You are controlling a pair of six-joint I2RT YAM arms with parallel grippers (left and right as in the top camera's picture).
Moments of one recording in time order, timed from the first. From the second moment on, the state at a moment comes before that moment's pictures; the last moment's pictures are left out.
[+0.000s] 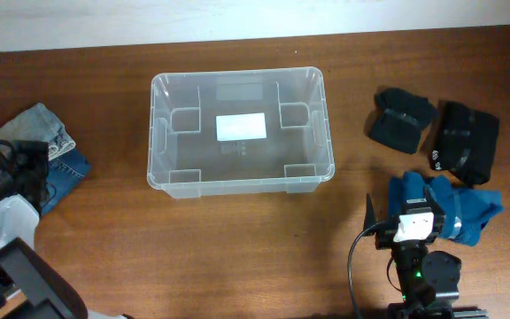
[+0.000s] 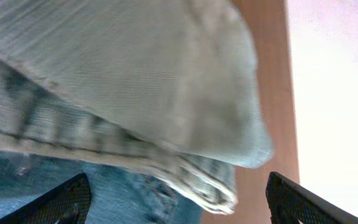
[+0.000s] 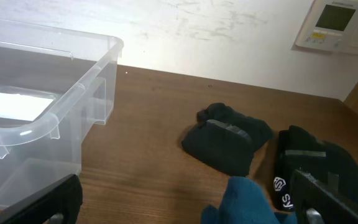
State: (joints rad) left arm 0.60 1.70 1.00 -0.07 0.18 -0.92; right arm -0.02 0.02 0.06 -0.19 0.00 -0.16
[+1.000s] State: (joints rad) left arm 0.59 1.69 1.00 -0.01 -0.21 -0.94; right arm -0.02 0.02 0.06 -0.19 0.00 -0.16
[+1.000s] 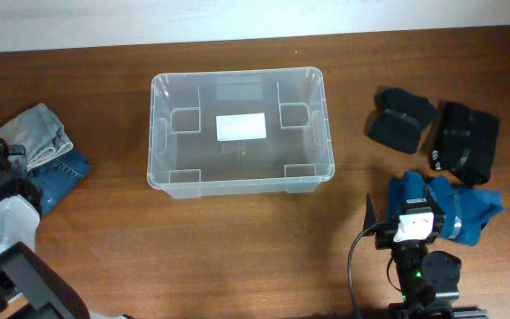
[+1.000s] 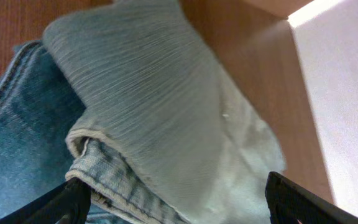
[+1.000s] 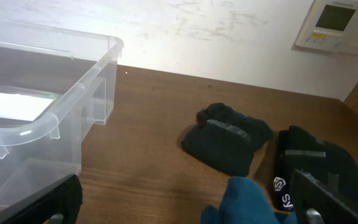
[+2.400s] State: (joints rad) left arm 0.62 1.35 1.05 -0.04 0.15 -0.61; right arm -0.02 0.02 0.06 -0.19 0.00 -0.16
